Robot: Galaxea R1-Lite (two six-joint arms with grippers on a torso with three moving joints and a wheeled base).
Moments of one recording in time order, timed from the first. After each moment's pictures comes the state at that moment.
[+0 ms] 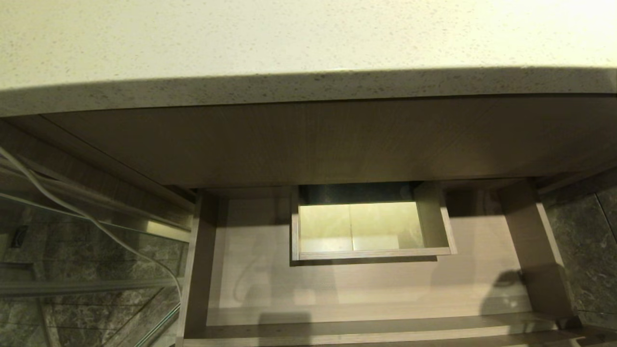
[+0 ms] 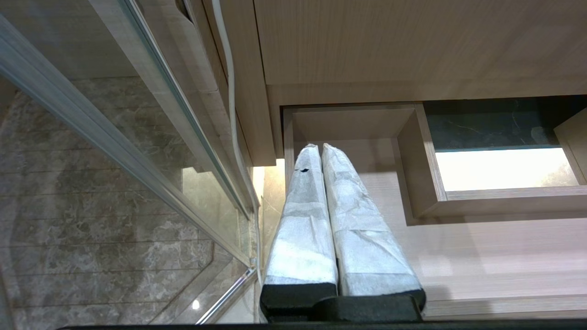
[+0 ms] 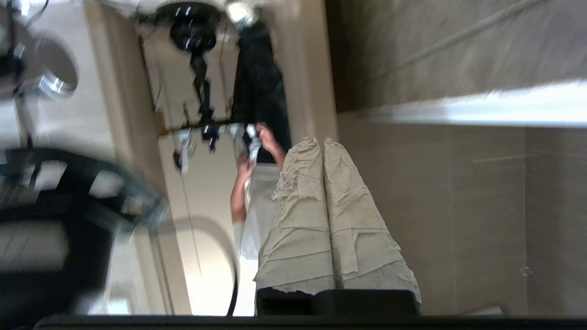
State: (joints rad) left arm 0.00 0.00 0.00 -0.23 0.00 0.00; right arm -0.80 2.00 -1.05 0.74 -0.35 -0.71
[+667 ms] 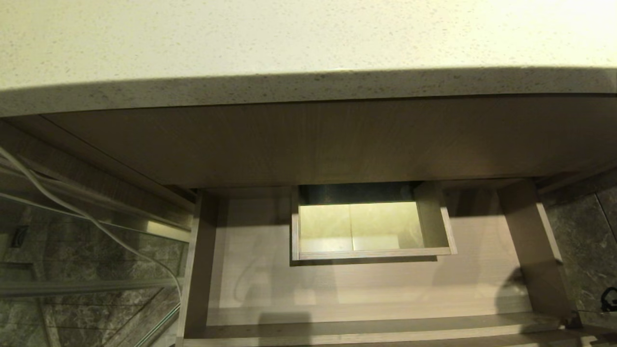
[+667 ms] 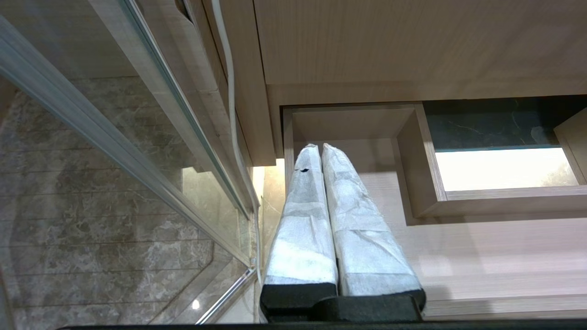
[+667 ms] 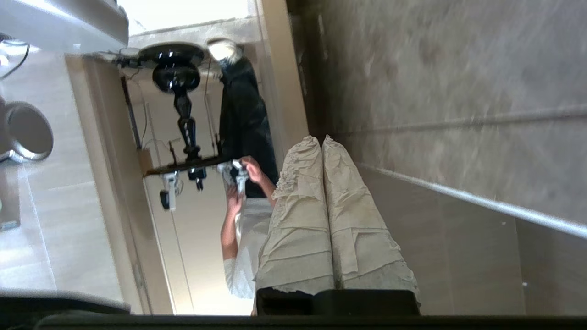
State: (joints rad) left arm 0.00 0.00 0.00 -0.23 0.00 0.00; right arm -0.81 2.22 -1.04 0.43 -0.35 -0.72
